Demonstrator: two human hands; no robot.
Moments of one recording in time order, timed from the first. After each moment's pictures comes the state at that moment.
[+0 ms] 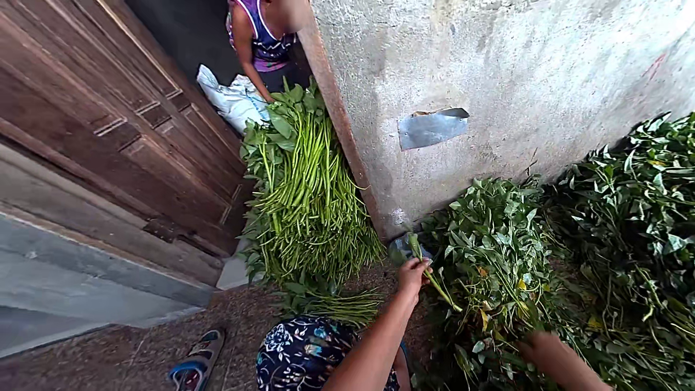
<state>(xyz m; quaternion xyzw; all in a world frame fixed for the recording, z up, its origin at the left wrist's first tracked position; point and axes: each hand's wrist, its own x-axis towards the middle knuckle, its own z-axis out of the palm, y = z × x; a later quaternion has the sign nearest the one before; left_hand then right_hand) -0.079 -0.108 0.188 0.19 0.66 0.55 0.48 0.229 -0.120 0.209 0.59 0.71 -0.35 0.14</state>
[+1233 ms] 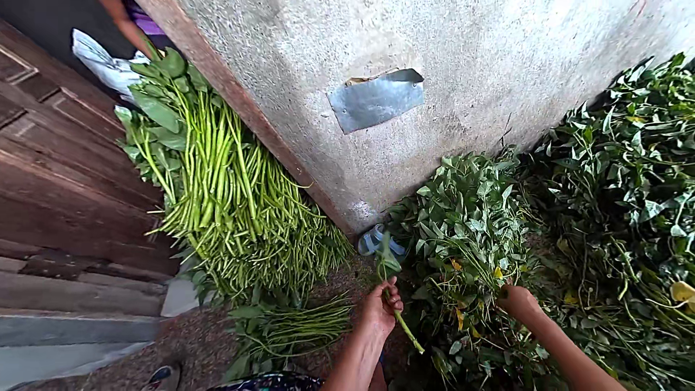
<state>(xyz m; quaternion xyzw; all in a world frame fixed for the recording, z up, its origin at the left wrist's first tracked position) -0.054 -0.104 0.171 -0.12 0.53 0.62 0.57 0.253 0.015 0.100 0.63 0.65 -0.39 0.16</state>
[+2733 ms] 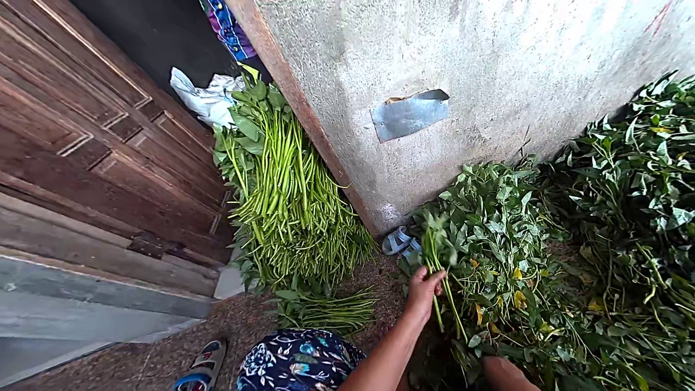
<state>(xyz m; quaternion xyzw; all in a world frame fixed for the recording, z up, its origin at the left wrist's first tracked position) -0.016 -0.111 0.165 0.23 0.57 0.60 0.51 0.189 -0.157 0.099 0.48 0.70 -0.40 0.36</state>
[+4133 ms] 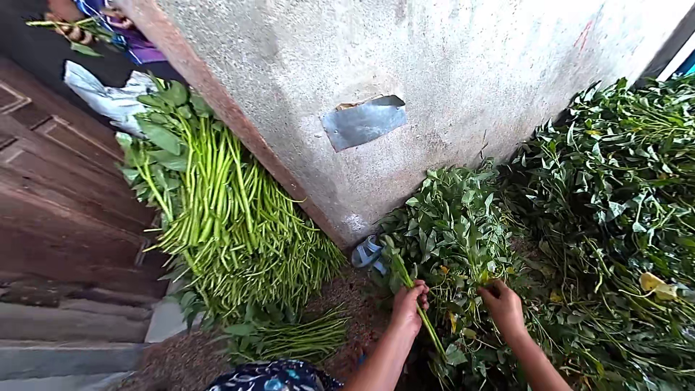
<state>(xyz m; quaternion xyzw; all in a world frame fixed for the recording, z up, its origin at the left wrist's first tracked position) 0.013 -0.085 0.160 0.05 0.56 0.57 0.60 0.227 -0.045 0.146 0.65 0.58 -0.41 -0.25</state>
